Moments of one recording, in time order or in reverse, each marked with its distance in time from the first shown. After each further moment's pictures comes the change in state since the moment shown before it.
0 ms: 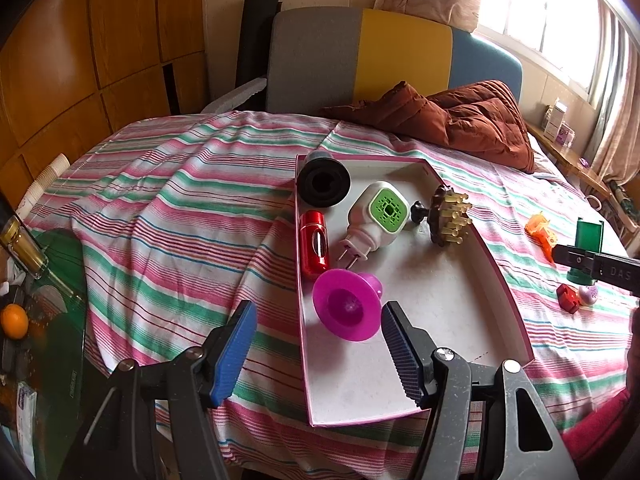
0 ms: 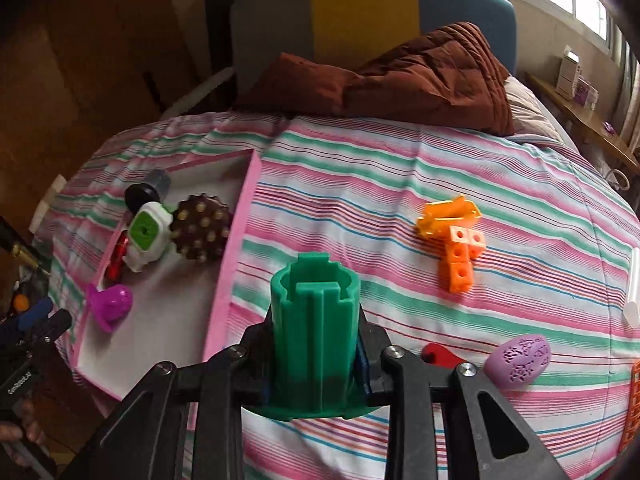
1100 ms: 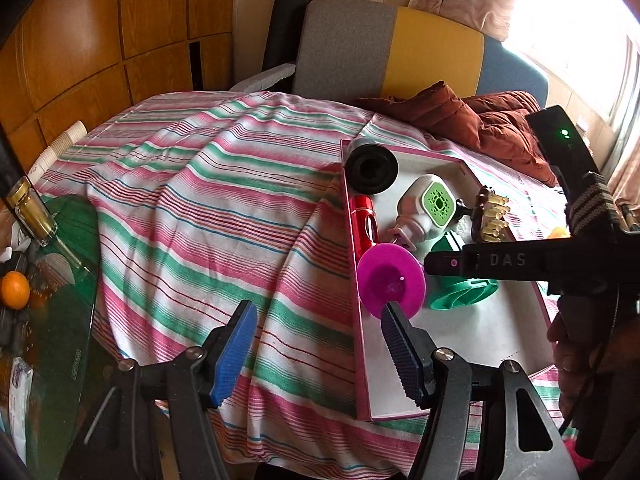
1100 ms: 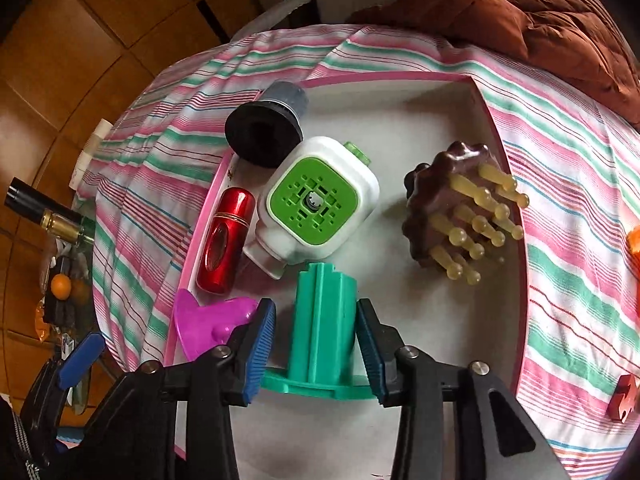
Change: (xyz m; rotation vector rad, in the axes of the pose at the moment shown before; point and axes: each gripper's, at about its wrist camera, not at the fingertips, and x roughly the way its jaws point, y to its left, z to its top) left arm 0.011 0.040 -0.009 -0.089 0.032 0.022; right arm 0.101 0.135 0.024 -0.039 0.267 0.212
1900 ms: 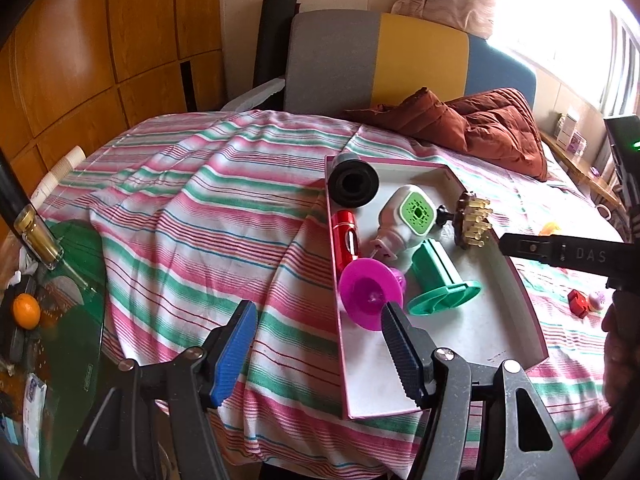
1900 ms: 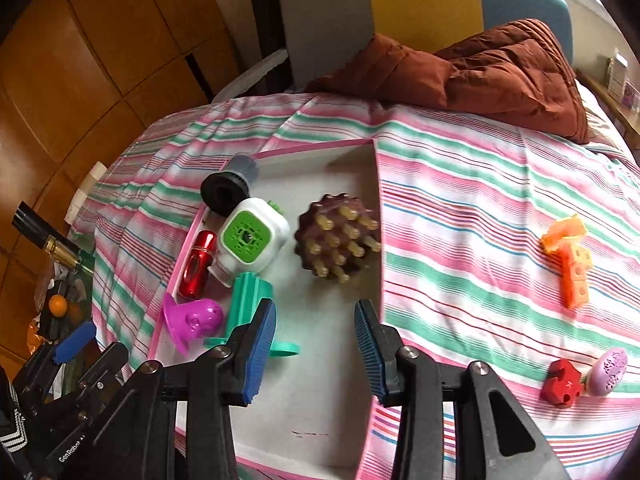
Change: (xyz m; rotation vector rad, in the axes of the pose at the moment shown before) left arm -0.017 -0.018 0.004 0.065 -0.043 0.012; right arm -0.078 -0.042 -0.022 0.022 -0.209 -0.076
